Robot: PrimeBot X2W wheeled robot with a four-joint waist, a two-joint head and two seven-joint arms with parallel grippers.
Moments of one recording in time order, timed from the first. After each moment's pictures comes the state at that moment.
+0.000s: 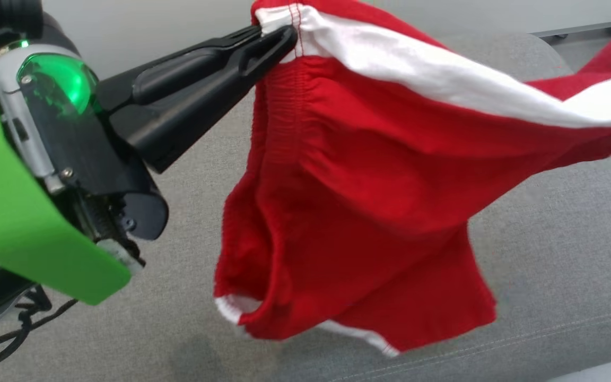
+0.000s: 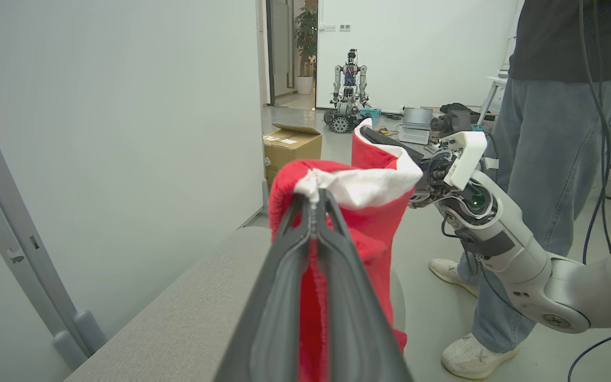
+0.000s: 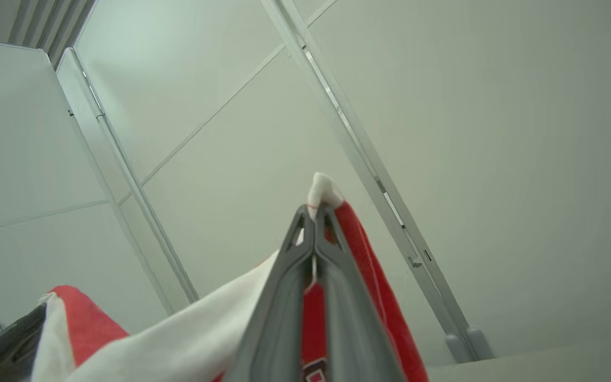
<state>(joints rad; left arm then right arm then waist) -0.96 0.66 -0.63 -0.61 -1.39 0.09 0.38 -0.26 -0.37 -0.07 -0.54 1.13 -0.03 0.17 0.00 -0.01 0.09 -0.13</state>
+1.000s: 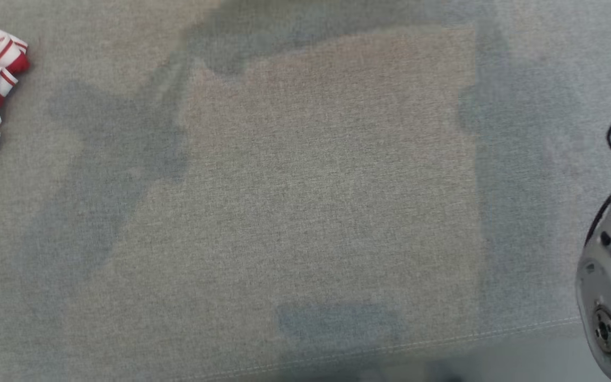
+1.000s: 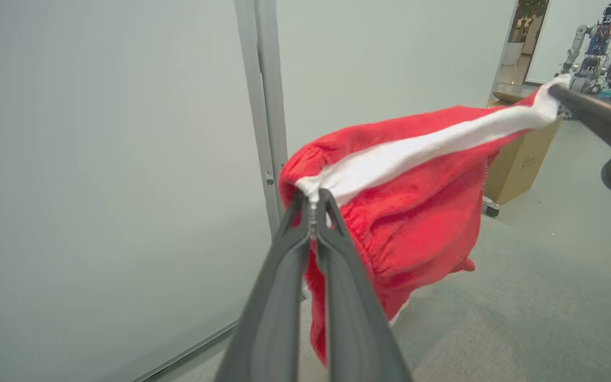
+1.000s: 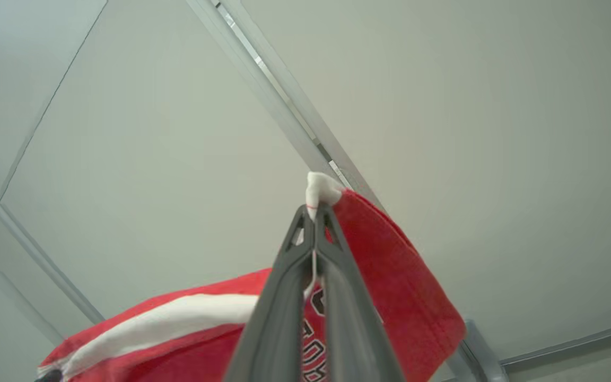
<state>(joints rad) -1.36 0.57 -0.68 -0.07 -1.00 0.11 0.40 -1.03 -0.07 -0.05 0.00 0.73 -0.13 0.25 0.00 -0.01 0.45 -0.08</state>
